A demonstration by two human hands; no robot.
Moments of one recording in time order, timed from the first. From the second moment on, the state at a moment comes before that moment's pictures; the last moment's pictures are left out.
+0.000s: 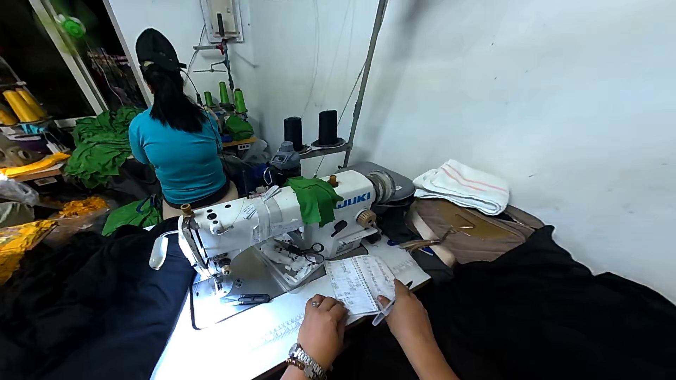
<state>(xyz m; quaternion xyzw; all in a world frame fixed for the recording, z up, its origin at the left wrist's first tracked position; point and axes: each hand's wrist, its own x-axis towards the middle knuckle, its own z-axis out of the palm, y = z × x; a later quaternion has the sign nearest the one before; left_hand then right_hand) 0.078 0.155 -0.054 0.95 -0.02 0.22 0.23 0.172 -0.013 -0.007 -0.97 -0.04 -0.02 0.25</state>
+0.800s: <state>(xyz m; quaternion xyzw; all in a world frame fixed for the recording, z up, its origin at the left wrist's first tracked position) 0.076 0.155 -0.051 0.94 -0.01 0.22 0.25 0.189 -0.041 -0.014 -0.85 -0.07 -0.16 0.50</state>
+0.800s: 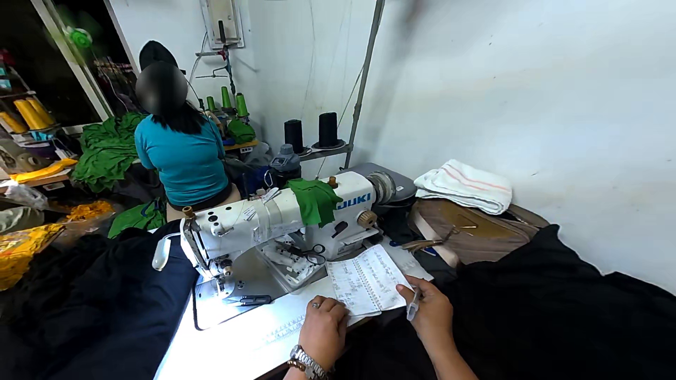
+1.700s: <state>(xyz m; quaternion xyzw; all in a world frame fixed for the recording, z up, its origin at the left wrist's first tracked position) 0.077 0.153 -0.044 0.94 0.01 0.19 0.28 0.191 -0.028 -0.035 -0.79 -0.37 0.03 0.49</state>
